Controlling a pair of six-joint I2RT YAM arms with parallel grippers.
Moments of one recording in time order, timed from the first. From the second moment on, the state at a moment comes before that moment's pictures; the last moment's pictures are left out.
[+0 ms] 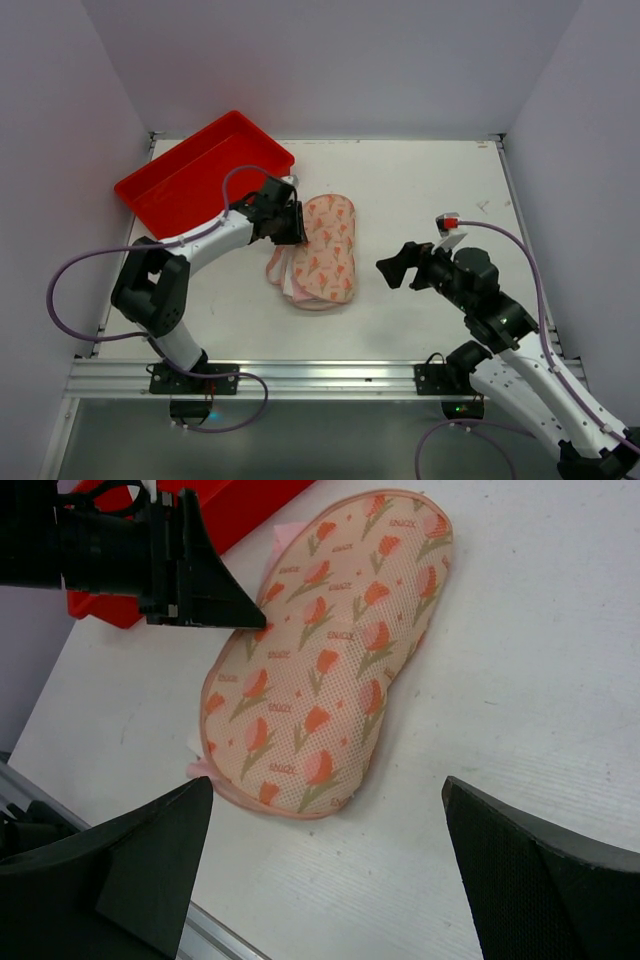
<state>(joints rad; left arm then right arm) -0.53 1.67 1.14 -0.40 0.08 -0.56 0.56 0.57 0.62 -0.39 -0.02 0.49</state>
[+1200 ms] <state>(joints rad) -0.53 1.65 1.19 -0.39 0.24 -0.56 0.56 0.53 0.61 -0.39 -0.02 0.49</state>
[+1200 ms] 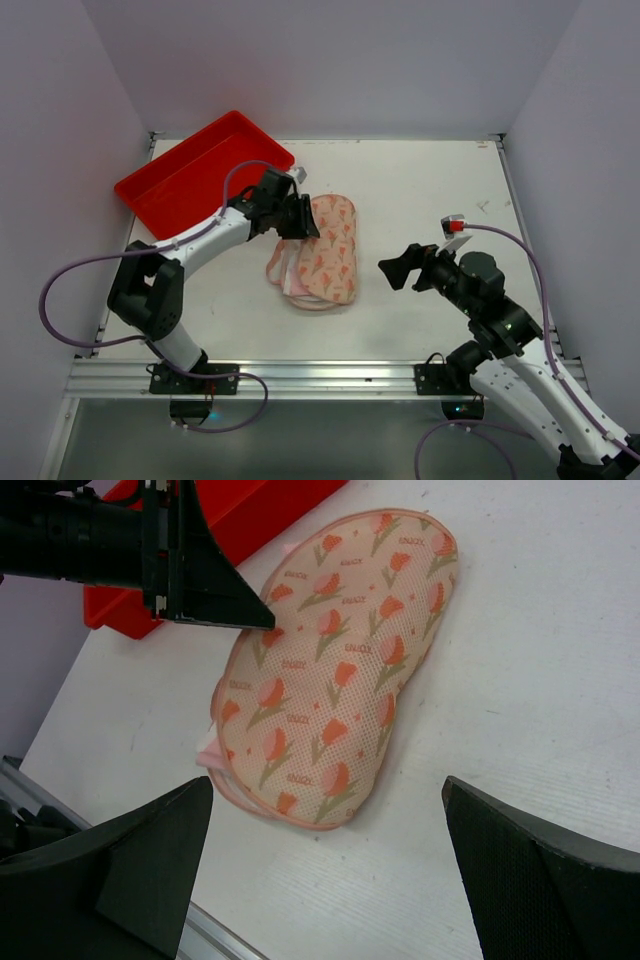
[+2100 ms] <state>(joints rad) -0.83 1.73 1.45 -0.29 0.14 -0.64 0.56 0.16 0.64 -0.46 0.19 0.47</state>
